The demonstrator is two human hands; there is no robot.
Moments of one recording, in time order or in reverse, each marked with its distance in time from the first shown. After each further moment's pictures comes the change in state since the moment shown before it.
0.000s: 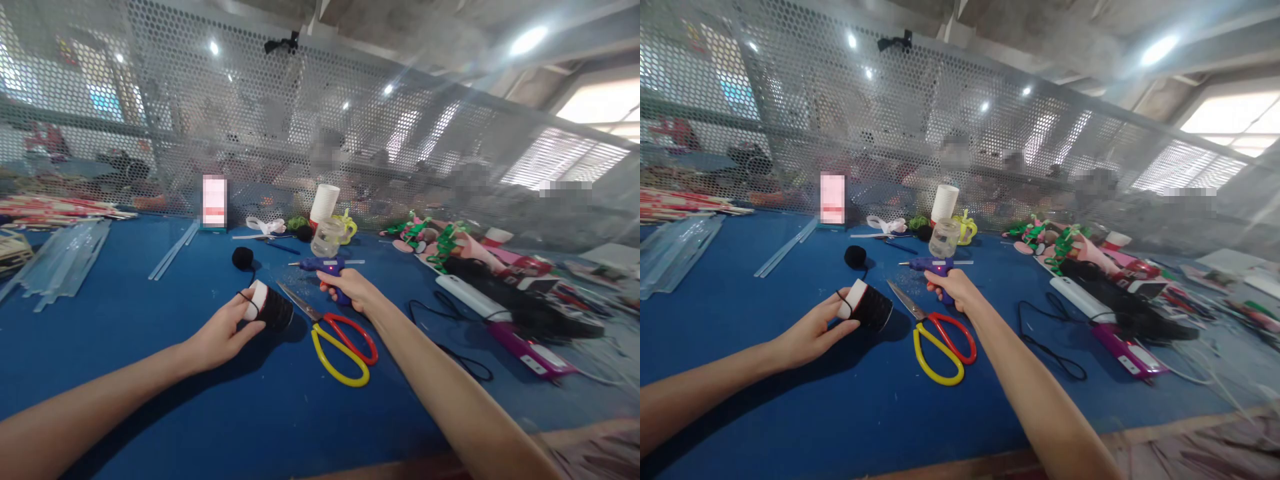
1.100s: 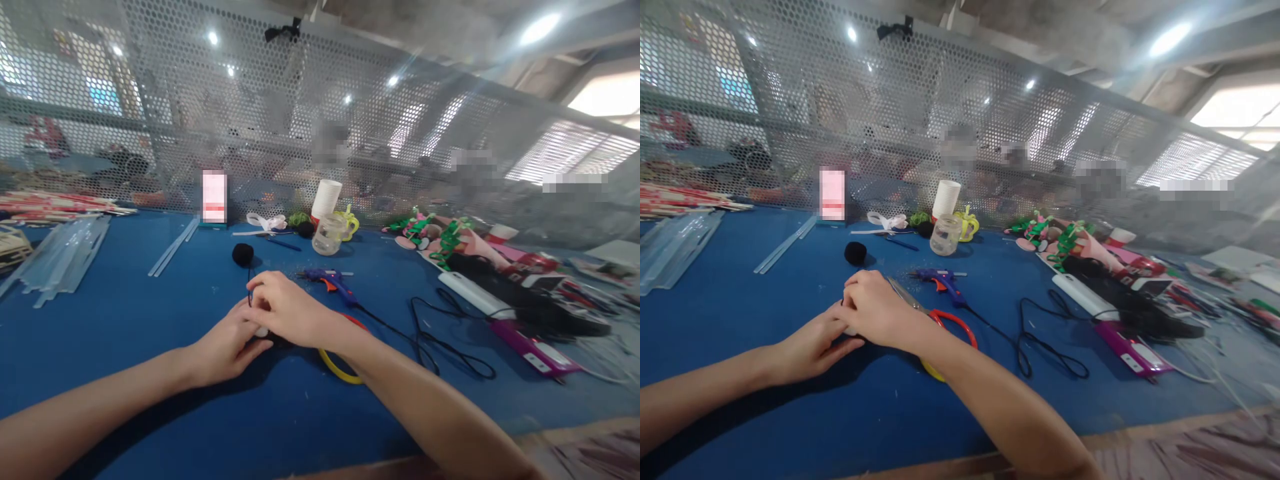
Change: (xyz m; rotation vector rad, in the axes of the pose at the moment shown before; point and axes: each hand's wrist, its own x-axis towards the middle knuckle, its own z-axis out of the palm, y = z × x) left_hand -0.004 0.009 0.005 0.184 -0.118 0.135; right_hand -0.071 -0.064 0.074 -0.577 -0.356 -0.781
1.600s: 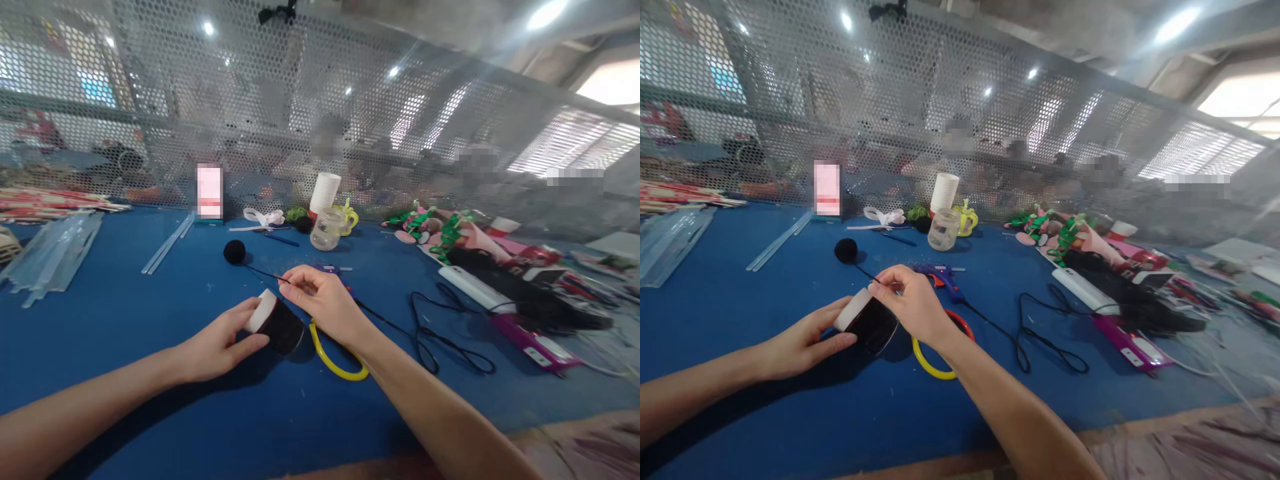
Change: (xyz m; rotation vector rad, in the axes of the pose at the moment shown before) left_hand 0.003 0.006 -0.008 -0.355 -0.072 -0.141; right_hand -0.030 0.035 -0.005 0.543 0.382 0.161
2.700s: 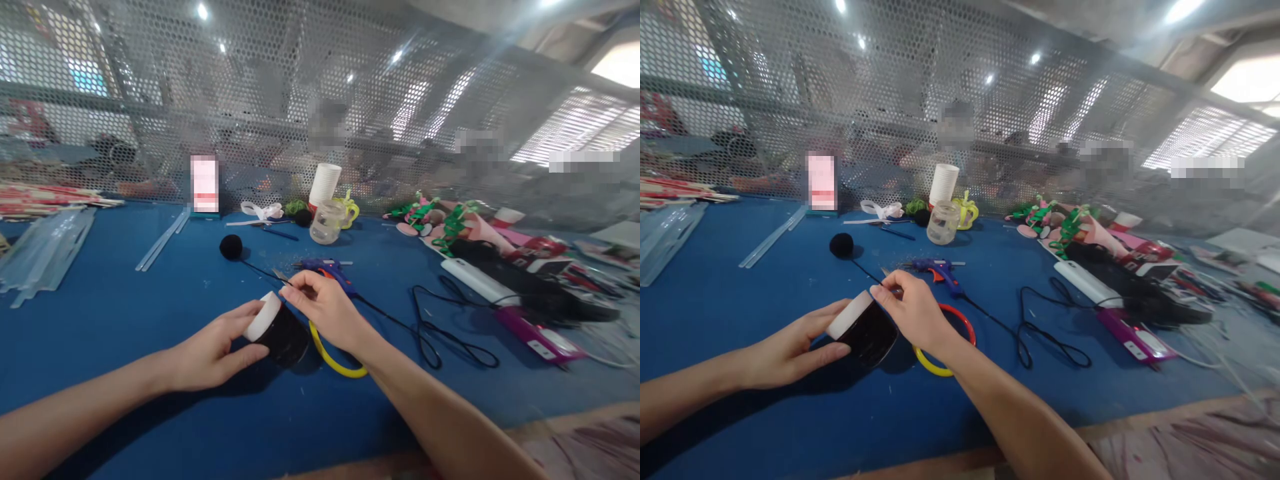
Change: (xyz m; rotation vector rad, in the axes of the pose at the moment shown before) left_hand -0.003 0.010 -0.003 -0.012 -0.088 0.067; right_hand -0.010 0.009 -0.001 -0.108 -0.021 0.104
